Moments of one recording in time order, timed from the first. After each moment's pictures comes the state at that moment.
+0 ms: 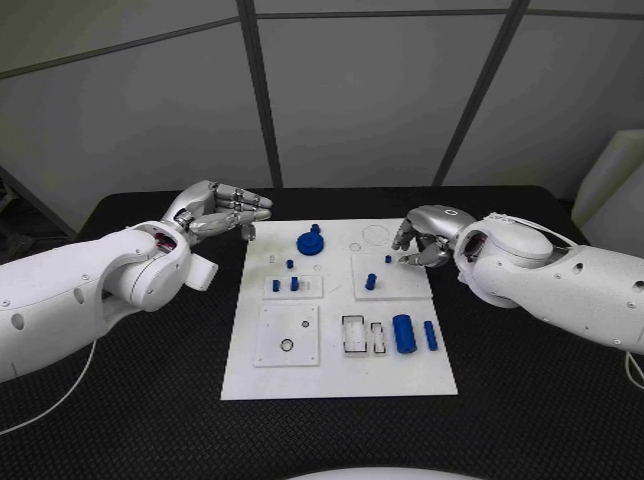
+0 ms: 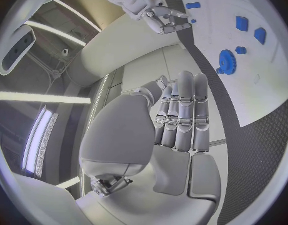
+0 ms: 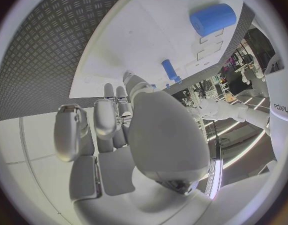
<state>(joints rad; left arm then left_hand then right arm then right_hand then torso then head) 1.15 -0.88 0.06 1.42 -0.36 -0.23 0.30 1.41 -0.14 0.42 -0.01 0.07 1.09 0.15 0.09 0.12 1.21 0.08 0.09 0.07 1.27 0.00 0.79 0.47 0.19 1.01 0.11 0.75 0.78 1.15 -0.79 0.03 1.41 -1.63 -0.21 -0.19 1.51 -0.17 0.25 0.20 0.12 1.09 0.14 0.07 0.08 1.13 0.07 0.07 0.28 1.46 -0.01 1.19 1.10 0.04 1.47 0.09 1.40 1.31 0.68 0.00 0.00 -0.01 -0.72</state>
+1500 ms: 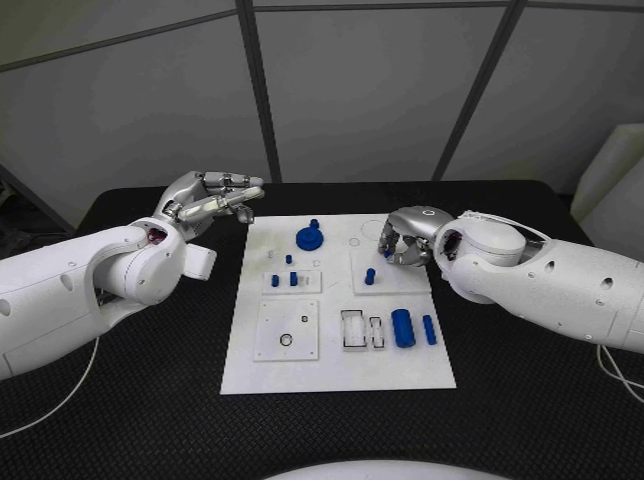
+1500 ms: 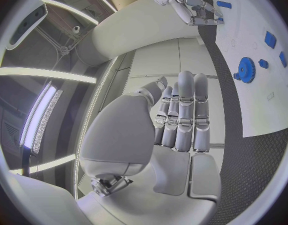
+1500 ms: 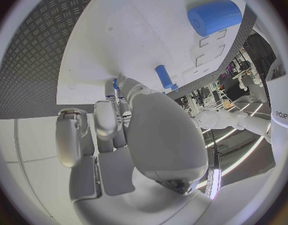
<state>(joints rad) 1.15 -0.89 0.06 1.43 -0.15 -0.19 0.38 1.40 -0.13 0.40 -0.01 0.05 1.09 0.15 0.09 0.12 1.22 0.08 0.09 0.07 1.26 0.00 0.77 0.46 0.19 1.00 0.11 0.72 0.77 1.14 -0.72 0.03 1.39 -1.69 -0.15 -0.22 1.53 -0.13 0.34 0.13 0.13 1.12 0.12 0.07 0.09 1.21 0.06 0.07 0.20 1.47 -0.01 1.20 1.09 0.04 1.47 0.10 1.50 1.31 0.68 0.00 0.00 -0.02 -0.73</state>
